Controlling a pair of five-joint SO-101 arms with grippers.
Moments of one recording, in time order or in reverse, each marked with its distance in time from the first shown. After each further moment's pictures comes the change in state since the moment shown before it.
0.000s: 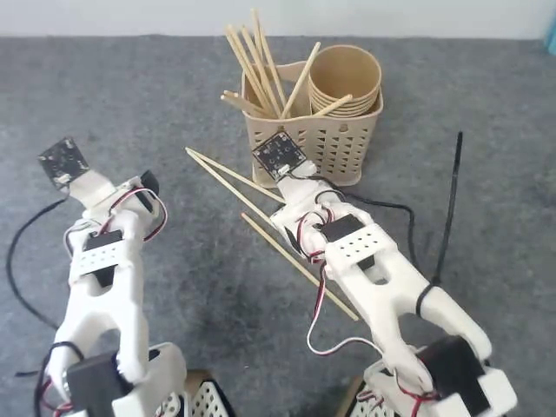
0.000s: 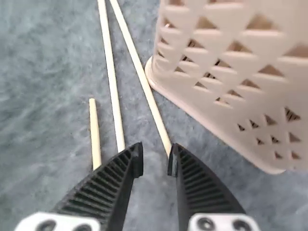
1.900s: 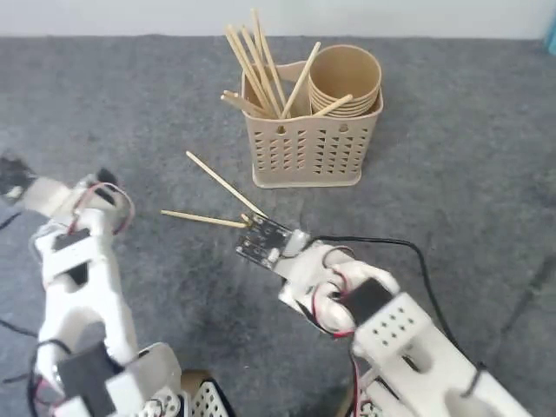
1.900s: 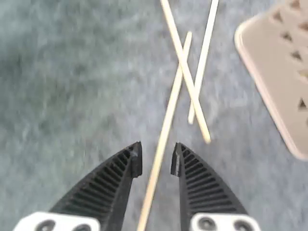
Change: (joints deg) left arm -9.8 4.2 -5.6 -0.1 7.7; right arm -10.8 -36.5 17.7 24.3 12.7
